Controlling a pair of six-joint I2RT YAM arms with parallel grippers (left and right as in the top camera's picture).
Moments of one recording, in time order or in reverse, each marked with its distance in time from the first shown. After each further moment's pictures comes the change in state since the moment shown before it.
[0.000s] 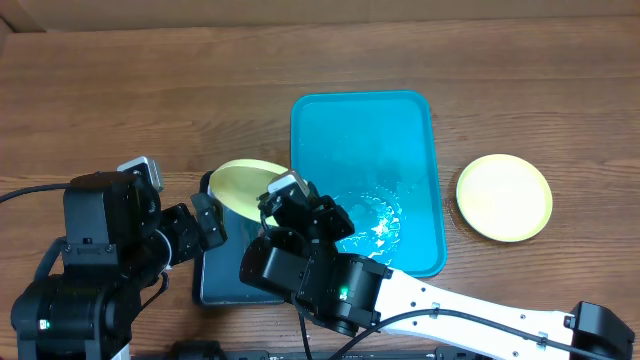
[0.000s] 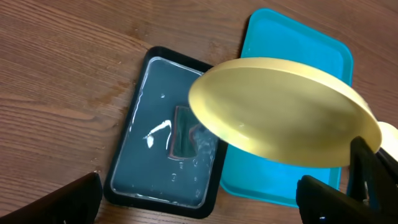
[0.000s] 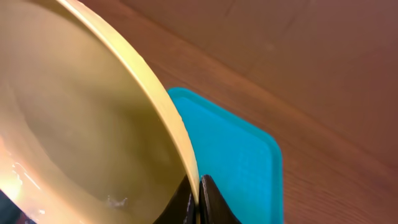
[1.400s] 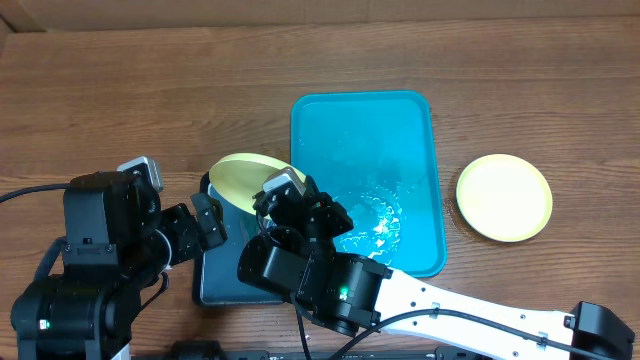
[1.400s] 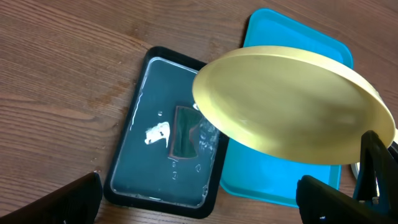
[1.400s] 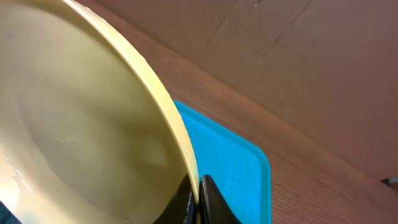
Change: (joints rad) left arm 0.000 0.000 0.000 0.000 0.000 0.000; right arm 0.000 0.000 0.000 0.060 0.034 -0.077
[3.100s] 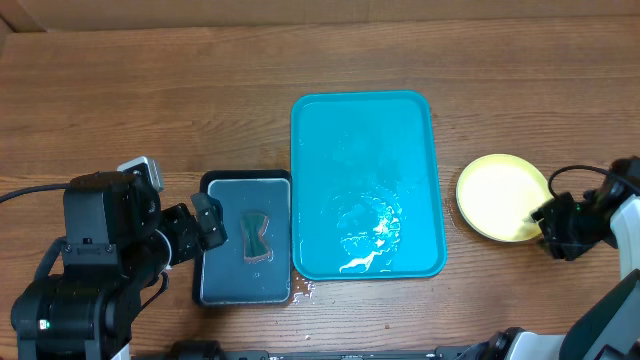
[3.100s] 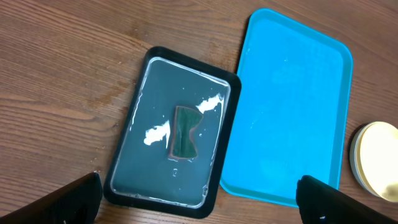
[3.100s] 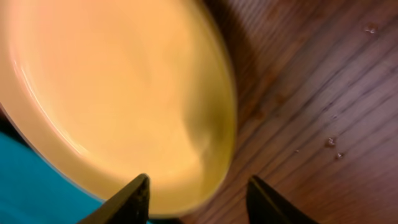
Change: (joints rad) left arm 0.000 0.000 0.000 0.000 0.000 0.000; right arm -1.796 -0.047 -0.328 -0.426 -1.341 0.202
